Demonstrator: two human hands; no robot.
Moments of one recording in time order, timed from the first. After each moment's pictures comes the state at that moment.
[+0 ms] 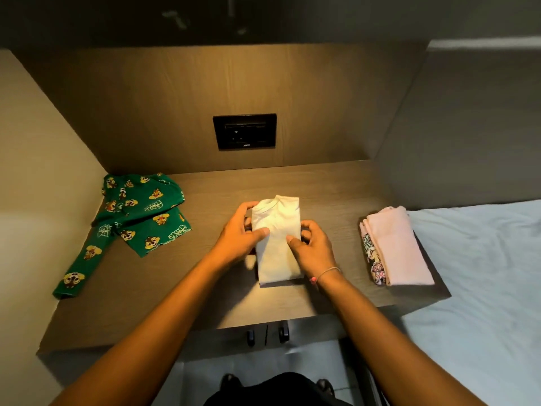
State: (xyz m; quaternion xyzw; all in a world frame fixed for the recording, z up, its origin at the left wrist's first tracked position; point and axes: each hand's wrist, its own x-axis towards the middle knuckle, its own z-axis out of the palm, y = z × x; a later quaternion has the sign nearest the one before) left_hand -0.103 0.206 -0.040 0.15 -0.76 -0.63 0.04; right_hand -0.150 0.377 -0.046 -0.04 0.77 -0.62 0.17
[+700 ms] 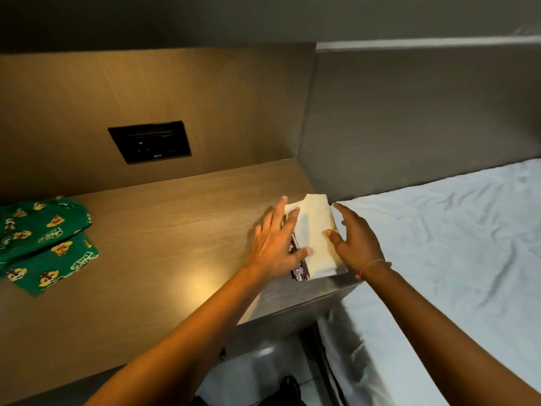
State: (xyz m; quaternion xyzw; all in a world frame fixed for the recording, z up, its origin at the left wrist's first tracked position) left_hand -0.194 0.414 -0.053 -0.04 -0.97 -0.25 0.02; right_hand -0.237 0.604 -0.033 -0.08 0.94 -0.32 0.04
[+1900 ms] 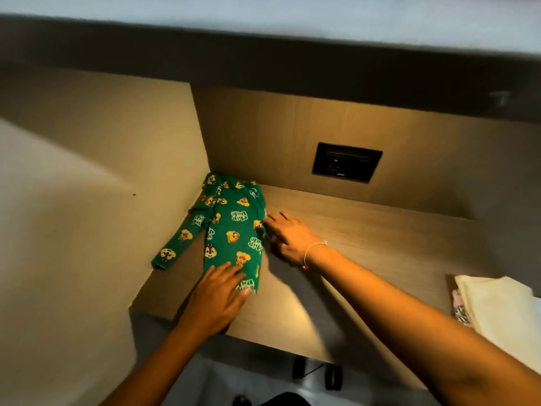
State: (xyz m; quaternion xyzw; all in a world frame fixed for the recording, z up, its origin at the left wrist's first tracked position) left_hand 0.070 0.110 -0.082 0.21 -0.96 -0.19 0.07; right_hand -0.171 0.185 -0.039 -0.60 0.78 -0.08 0.13
